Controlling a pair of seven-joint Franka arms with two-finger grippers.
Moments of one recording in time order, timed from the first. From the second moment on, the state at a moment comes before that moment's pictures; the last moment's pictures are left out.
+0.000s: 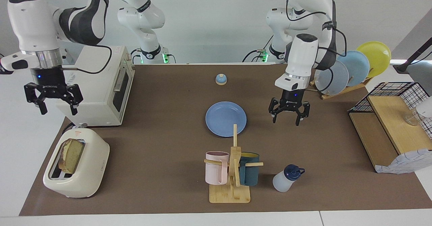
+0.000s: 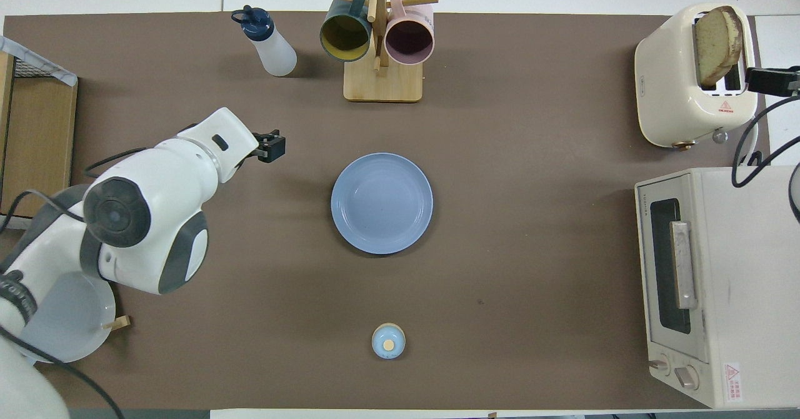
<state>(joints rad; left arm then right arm) -0.27 0.13 -0.07 -2.20 0.14 2.87 -0.23 -0.09 0.06 -0.11 -1.88 0.05 2.46 -0.22</state>
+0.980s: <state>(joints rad) -0.78 0.61 0.53 -1.86 0.16 3.14 -0.46 -0.09 0.26 -0.10 -1.80 0.21 2.68 -0.18</state>
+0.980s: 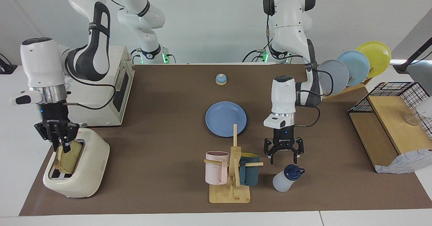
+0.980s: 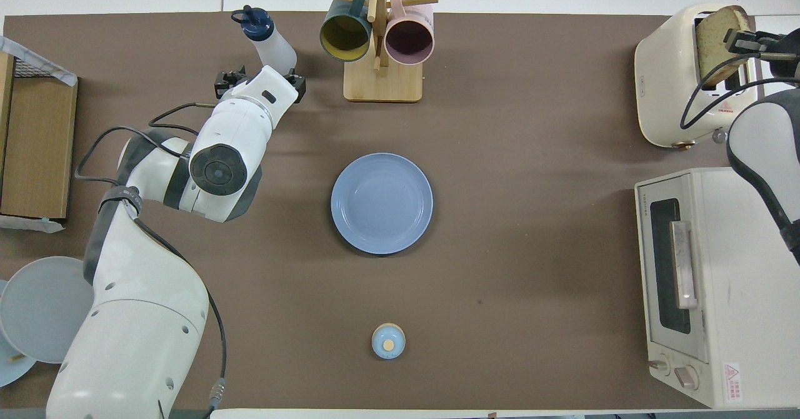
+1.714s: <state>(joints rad) -0.58 0.64 0.33 -1.75 0.17 3.13 -0.42 -0.03 0.19 -0.09 -1.38 0.15 1.82 -0.35</state>
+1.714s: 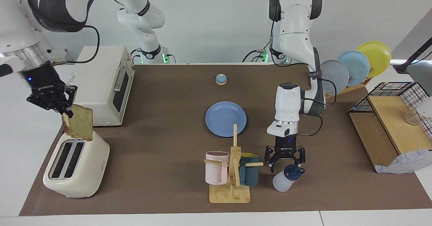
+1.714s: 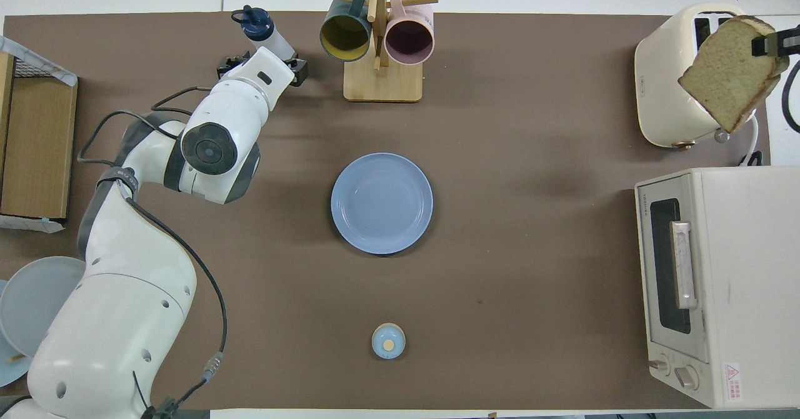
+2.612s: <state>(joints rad) -0.47 0.75 0.23 -1.59 0.17 3.09 -0.42 0.45 0.15 -0.07 -1.75 0.25 2.21 0.32</state>
